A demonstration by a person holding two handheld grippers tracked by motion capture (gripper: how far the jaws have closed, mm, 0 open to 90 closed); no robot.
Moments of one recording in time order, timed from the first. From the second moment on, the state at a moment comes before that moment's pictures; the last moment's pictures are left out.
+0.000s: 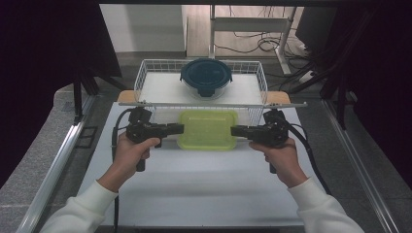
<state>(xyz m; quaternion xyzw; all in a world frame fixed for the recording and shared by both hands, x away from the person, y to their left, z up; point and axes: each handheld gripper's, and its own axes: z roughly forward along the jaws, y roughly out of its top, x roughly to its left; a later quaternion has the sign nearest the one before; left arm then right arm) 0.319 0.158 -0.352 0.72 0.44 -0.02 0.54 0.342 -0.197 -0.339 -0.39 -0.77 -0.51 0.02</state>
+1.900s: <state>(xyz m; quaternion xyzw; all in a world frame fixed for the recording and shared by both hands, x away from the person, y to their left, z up) 0.450 0.176 -0.259 0.68 0.47 -0.04 0.55 0.471 -0.176 -0.236 -0.43 -0.74 -0.52 0.03</state>
